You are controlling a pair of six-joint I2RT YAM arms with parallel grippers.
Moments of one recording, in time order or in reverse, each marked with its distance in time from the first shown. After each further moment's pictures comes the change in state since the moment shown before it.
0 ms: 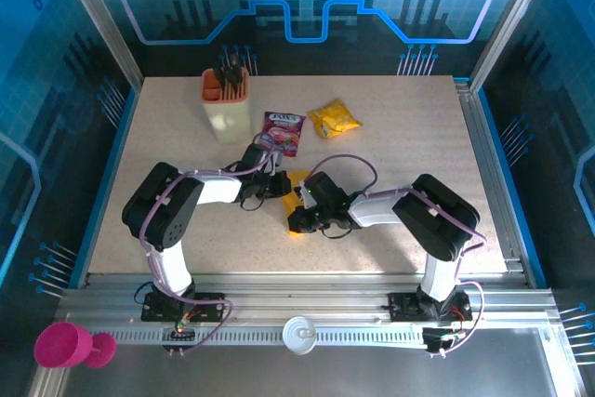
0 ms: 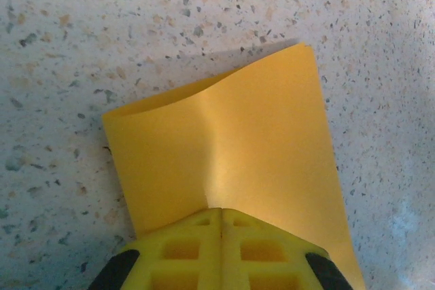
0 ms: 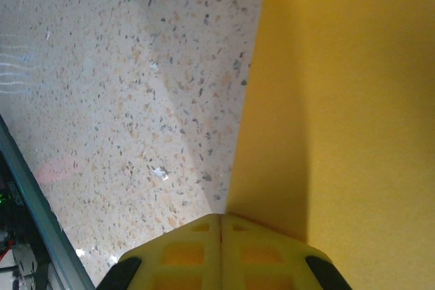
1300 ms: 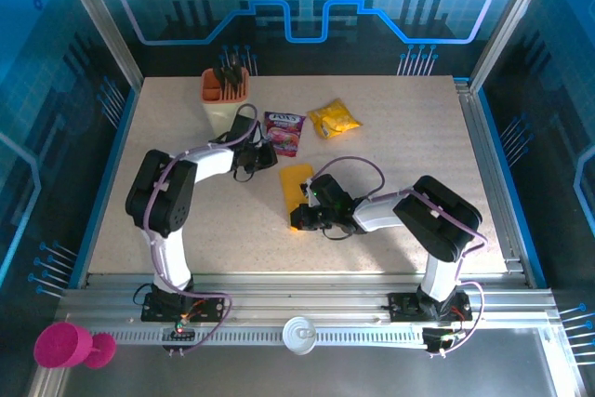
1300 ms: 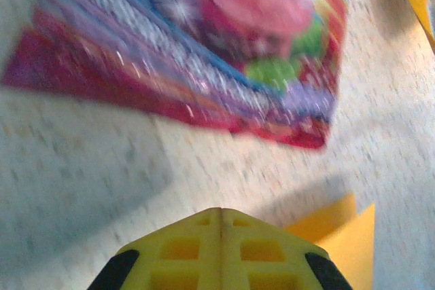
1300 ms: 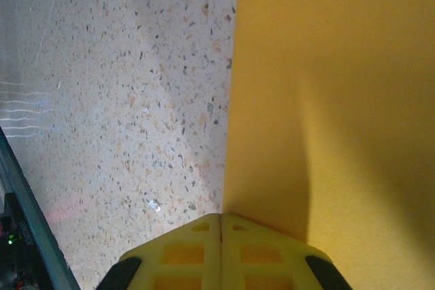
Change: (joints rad) left arm 0.122 0.058 0.249 -0.222 -0.057 0.029; right arm -0.004 -0.009 -0.076 0.158 0.055 0.100
